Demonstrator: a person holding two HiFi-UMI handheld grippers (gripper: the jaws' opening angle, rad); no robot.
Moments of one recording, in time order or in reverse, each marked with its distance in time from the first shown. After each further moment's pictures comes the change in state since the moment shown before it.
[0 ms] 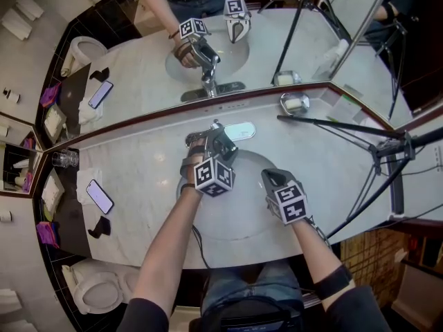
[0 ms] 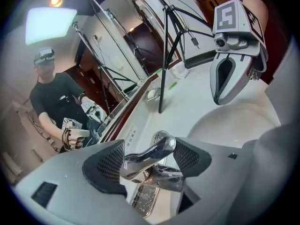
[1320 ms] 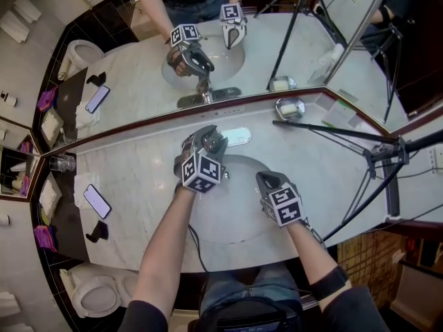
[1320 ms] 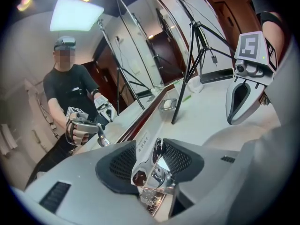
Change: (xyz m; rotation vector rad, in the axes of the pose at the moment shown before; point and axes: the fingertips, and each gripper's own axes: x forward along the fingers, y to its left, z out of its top) left arm -0.002 0.041 0.005 -0.193 -0.077 0.007; right arm 0.002 0.001 0.011 -0.004 -0.004 0.007
